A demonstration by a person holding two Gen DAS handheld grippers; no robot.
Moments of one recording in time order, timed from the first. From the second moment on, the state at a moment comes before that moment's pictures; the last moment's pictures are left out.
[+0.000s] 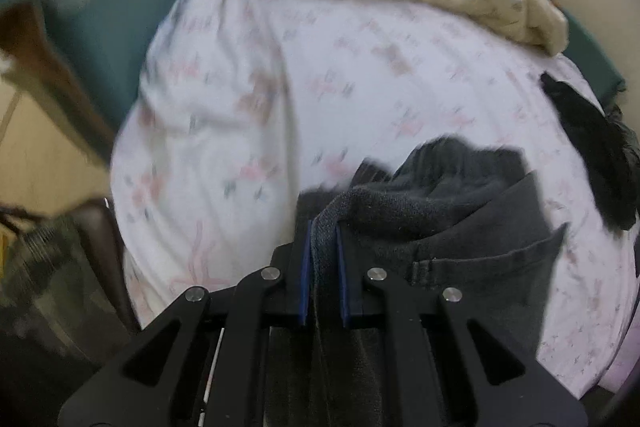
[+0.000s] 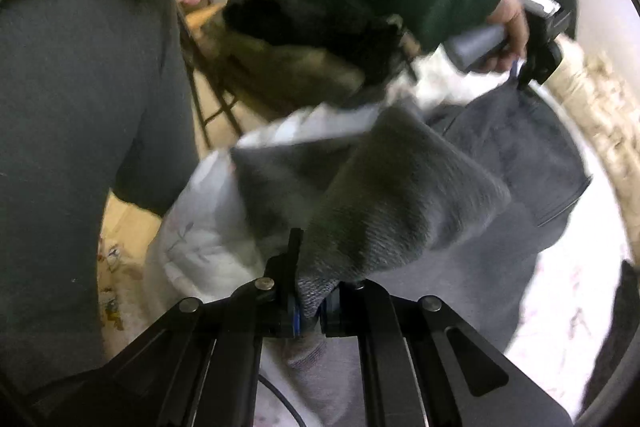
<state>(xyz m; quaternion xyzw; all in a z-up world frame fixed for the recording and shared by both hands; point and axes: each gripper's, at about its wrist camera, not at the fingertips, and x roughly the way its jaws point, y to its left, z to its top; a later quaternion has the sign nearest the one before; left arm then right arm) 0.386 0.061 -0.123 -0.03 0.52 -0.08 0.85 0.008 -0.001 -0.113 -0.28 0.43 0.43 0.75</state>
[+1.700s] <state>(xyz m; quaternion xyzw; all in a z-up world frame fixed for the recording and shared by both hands) 0.066 0.074 -0.135 -0.10 0.60 0.03 0.79 0.070 -0.270 -0.091 0.23 0.47 0.18 0.83</state>
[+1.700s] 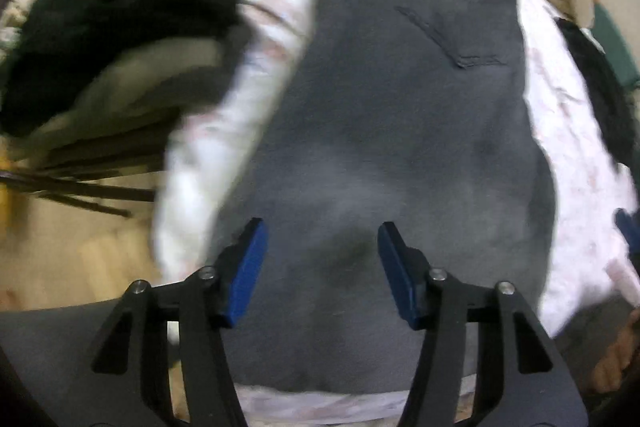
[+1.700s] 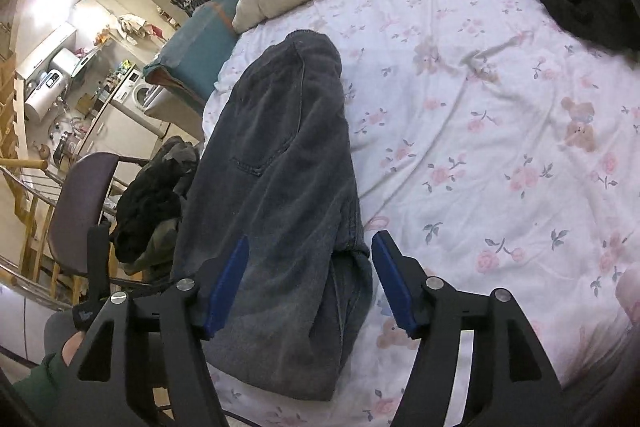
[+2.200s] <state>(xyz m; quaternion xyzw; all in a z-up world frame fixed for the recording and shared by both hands) 0.037 0.113 -0.159 -0.23 0.65 0.07 0.72 0.073 -0.281 -0.194 0.38 0.64 0.17 0.65</state>
